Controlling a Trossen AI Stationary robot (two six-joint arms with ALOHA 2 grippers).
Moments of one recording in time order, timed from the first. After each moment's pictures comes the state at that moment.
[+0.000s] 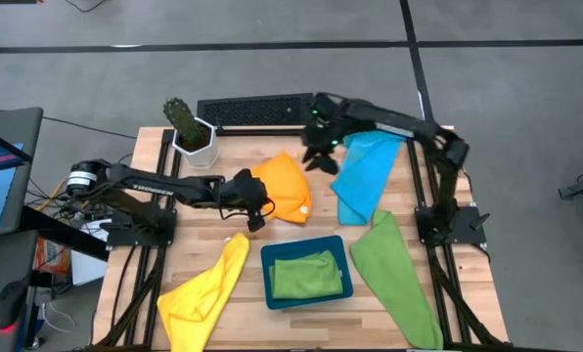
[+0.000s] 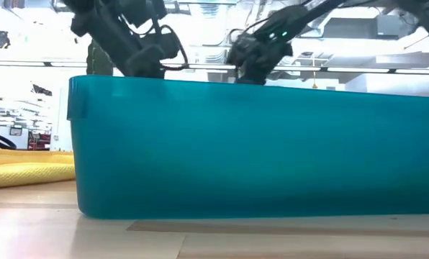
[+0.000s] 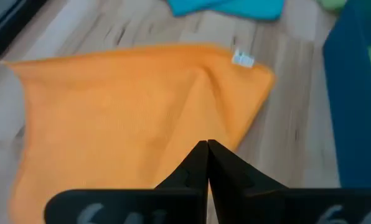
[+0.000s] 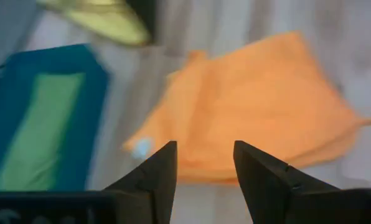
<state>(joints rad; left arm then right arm) 0.07 1.39 0.76 -0.13 -0.19 -0.16 -0.54 1.90 1.61 -0.88 -0.68 -0.62</state>
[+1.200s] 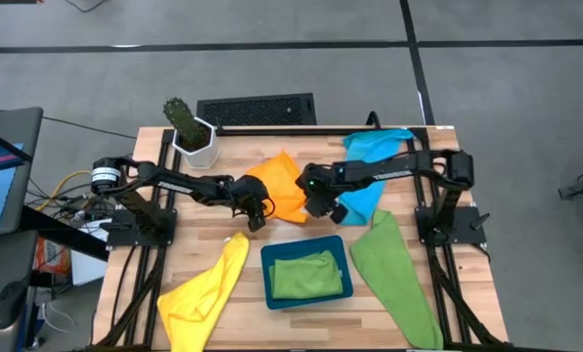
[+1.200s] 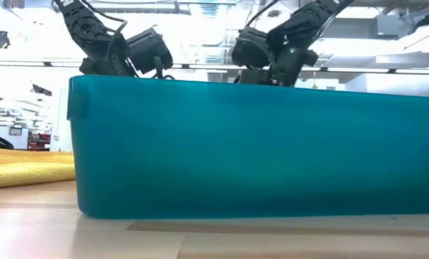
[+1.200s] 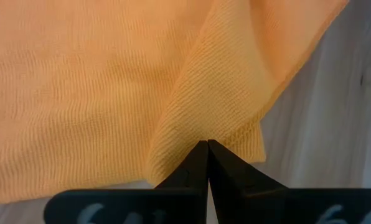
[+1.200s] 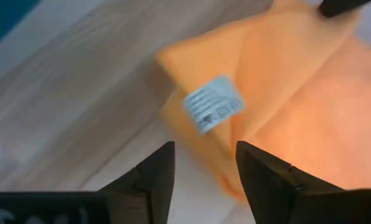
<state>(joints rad) 0.17 1.59 0.70 -0.05 -0.03 -0.18 -0.17 1.82 1.14 -0.44 -0.13 -1.09</state>
